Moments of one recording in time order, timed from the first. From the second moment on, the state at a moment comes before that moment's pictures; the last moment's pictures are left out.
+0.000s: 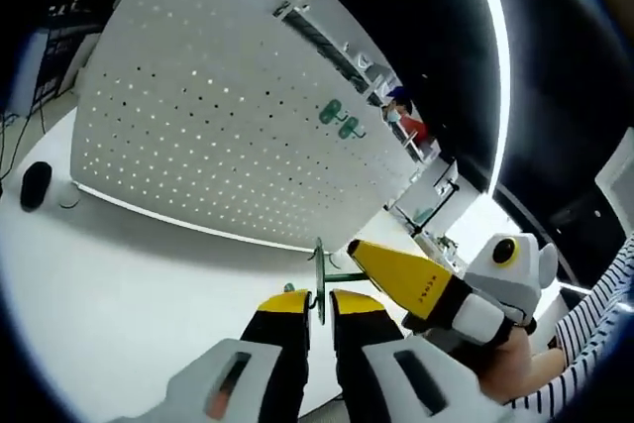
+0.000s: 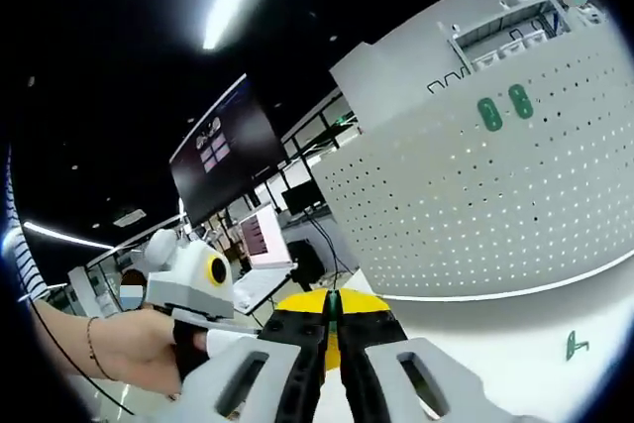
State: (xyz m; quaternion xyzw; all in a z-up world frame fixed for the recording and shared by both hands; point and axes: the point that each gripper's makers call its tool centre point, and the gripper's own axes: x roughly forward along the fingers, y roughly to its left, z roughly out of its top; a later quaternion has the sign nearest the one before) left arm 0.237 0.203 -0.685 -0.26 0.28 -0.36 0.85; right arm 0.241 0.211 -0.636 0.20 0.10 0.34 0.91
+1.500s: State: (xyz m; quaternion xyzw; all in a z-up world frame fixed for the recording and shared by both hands) left arm 0.249 0.219 -0.663 0.00 0.16 -0.33 0.93; right arm 0.233 0.218 -0.630 0.24 0.10 0.36 0.89
